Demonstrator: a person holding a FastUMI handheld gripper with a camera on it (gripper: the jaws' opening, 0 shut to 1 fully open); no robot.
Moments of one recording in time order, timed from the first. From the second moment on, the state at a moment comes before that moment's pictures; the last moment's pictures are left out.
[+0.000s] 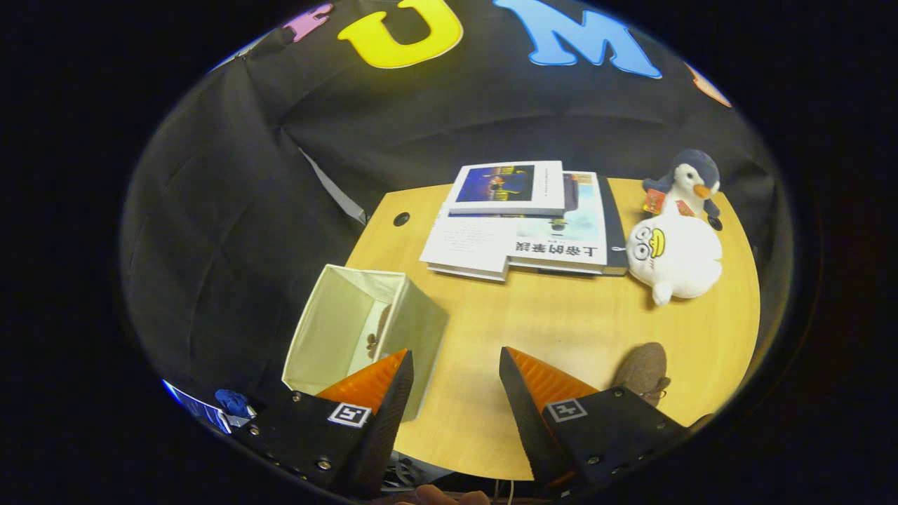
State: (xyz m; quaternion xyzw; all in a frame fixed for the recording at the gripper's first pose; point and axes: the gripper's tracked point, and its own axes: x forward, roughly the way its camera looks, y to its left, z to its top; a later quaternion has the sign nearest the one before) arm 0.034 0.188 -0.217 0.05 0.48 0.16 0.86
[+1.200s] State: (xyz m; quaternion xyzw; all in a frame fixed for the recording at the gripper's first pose) arm -0.041 -0.023 -0.292 0.08 0.52 0.02 0.85
